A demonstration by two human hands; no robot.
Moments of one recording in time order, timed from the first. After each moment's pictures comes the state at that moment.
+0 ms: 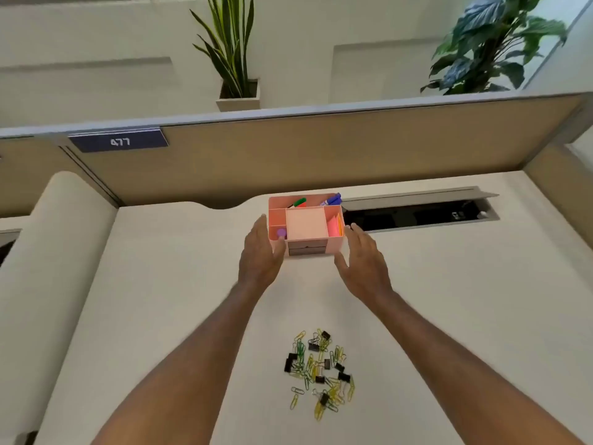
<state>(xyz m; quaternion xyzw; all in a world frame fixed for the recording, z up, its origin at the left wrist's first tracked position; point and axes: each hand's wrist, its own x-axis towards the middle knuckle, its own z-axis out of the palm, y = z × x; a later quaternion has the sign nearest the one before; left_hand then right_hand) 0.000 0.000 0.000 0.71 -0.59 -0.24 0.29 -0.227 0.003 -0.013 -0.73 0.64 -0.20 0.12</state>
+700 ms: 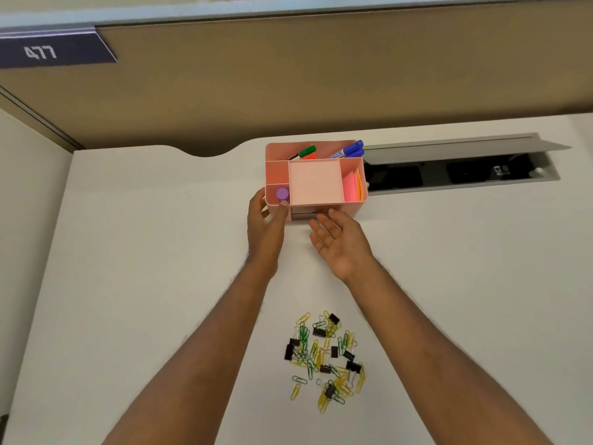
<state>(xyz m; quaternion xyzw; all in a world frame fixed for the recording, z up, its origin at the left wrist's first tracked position) -0.019 -0.033 -0.065 0.71 -0.30 -0.45 0.46 -0.159 -0.038 -0.062 0.00 0.51 -0.43 0.74</state>
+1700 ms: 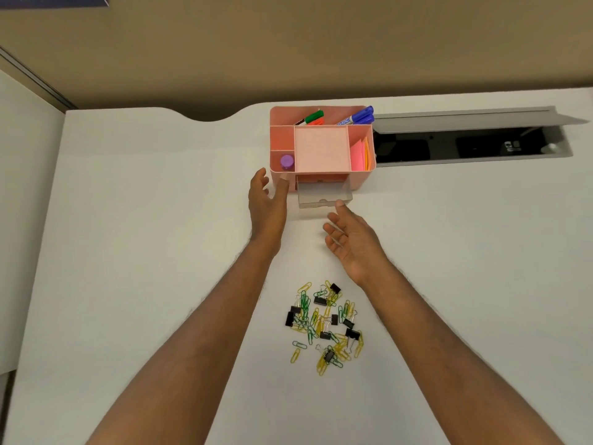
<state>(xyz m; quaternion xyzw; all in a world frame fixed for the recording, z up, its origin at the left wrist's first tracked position) -0.018 -0.021 -0.085 0.73 -0.27 -0.46 0.42 -0.178 0.014 -0.068 -0.10 0.60 -0.38 0.70</state>
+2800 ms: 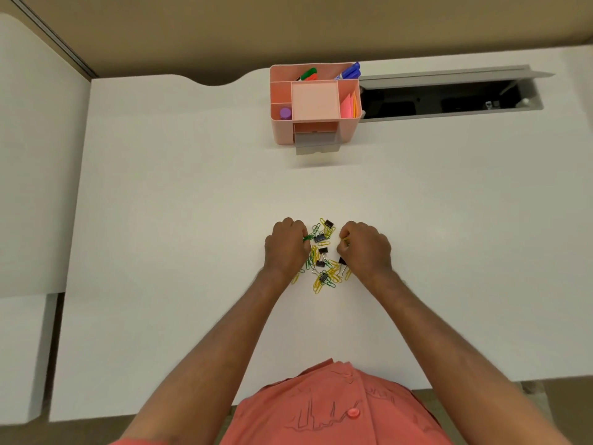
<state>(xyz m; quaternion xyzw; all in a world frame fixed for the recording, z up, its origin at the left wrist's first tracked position) -0.054 0.167 -0.089 0.73 -0.63 -0.27 0.05 -0.230 0.155 -0.083 -0.68 0.70 0.01 0.23</state>
